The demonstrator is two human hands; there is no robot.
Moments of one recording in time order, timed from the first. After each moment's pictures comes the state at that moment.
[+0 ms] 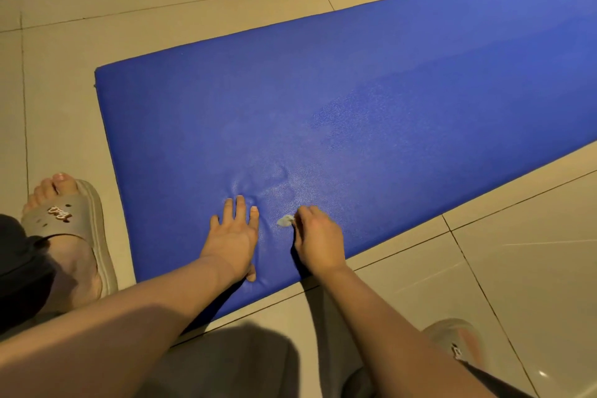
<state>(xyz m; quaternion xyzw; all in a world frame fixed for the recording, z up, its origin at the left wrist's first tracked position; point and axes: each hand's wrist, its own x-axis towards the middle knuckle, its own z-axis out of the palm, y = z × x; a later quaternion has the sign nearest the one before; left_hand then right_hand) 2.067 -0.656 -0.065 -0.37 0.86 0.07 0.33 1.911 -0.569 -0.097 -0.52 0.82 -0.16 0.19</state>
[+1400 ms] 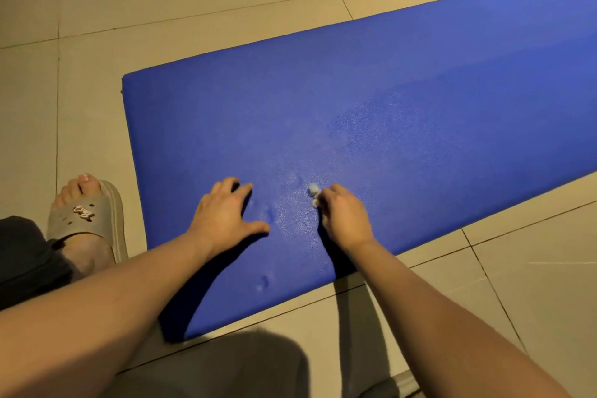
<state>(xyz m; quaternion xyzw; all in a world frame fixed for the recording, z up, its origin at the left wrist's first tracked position) 2.088 -0.715 -0.051 -0.49 0.84 0.23 0.10 1.859 -0.610 -0.097 -0.56 0.79 -0.13 0.19</state>
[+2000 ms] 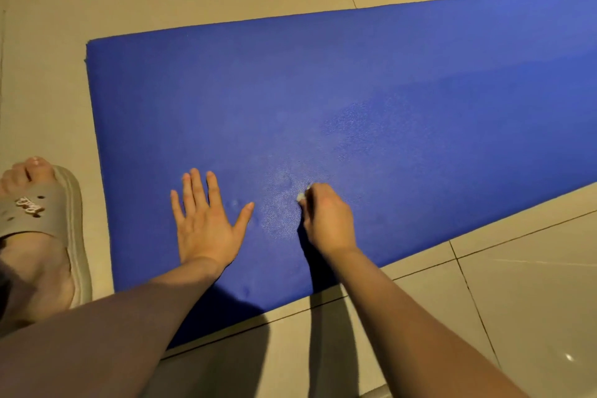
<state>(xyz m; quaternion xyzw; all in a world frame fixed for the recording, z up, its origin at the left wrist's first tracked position) 2.080 -0.687 -0.130 -0.64 0.77 0.10 0.00 1.872 -0.625 -0.100 -0.50 0.82 -0.18 0.21</state>
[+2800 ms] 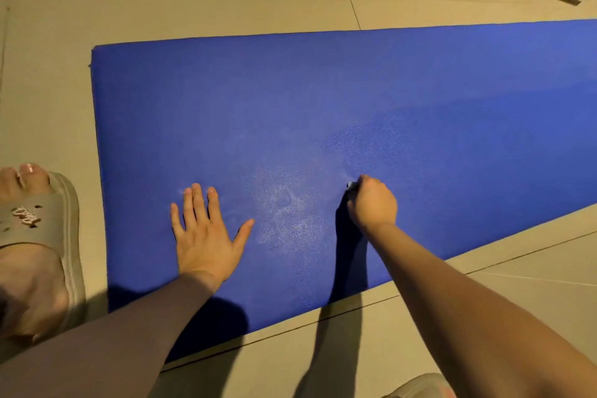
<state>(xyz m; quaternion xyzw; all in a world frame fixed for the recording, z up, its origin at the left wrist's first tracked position) 2.078 -0.690 -0.130 -0.63 0.77 0.11 0.01 1.777 -0.668 -0.080 -0.44 0.89 0.02 0.15</state>
